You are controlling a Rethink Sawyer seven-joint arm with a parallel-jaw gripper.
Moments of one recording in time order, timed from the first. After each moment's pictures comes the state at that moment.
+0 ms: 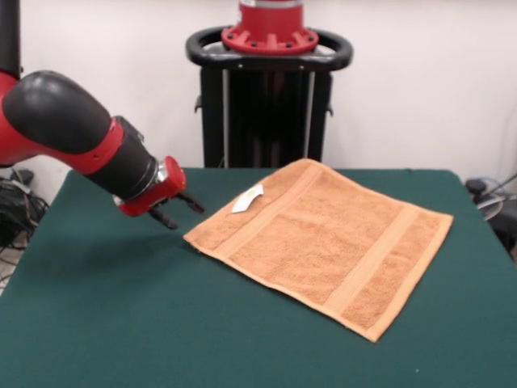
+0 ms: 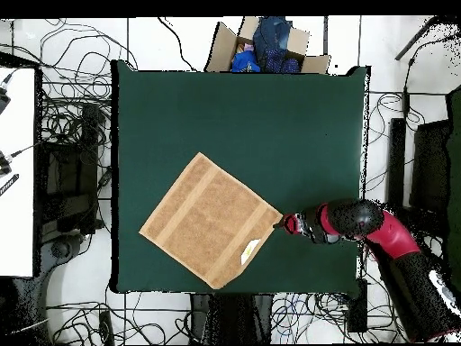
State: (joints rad) arm -1.25 -0.21 0.74 1.63 -0.57 1.07 1.35
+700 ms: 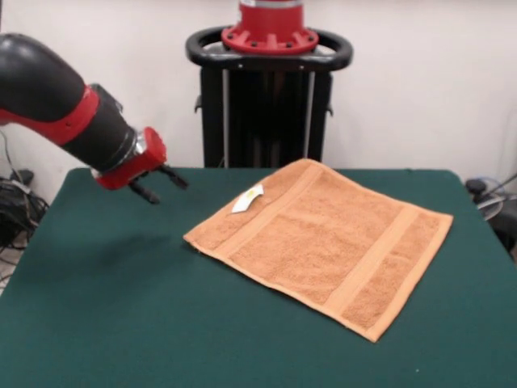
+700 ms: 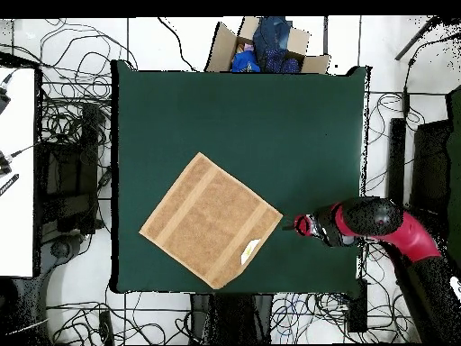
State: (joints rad) arm -1.25 -0.33 0.74 1.67 -0.48 1.14 1.35
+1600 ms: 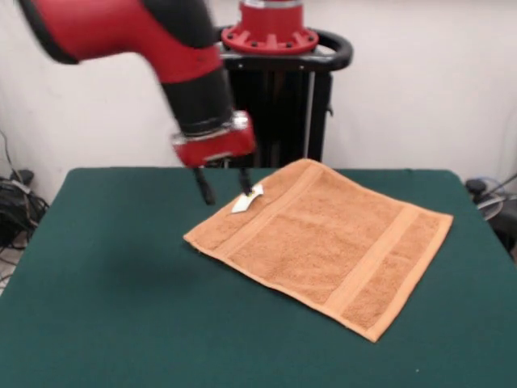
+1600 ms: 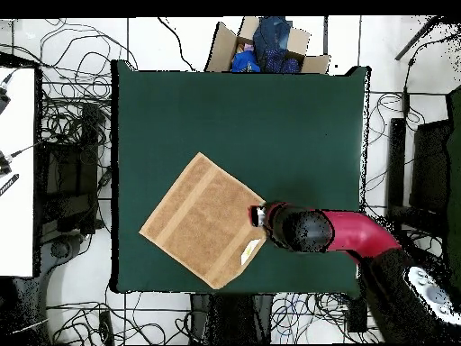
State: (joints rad) arm -0.86 -0.68 0.57 2.00 -0.49 0.40 1.57
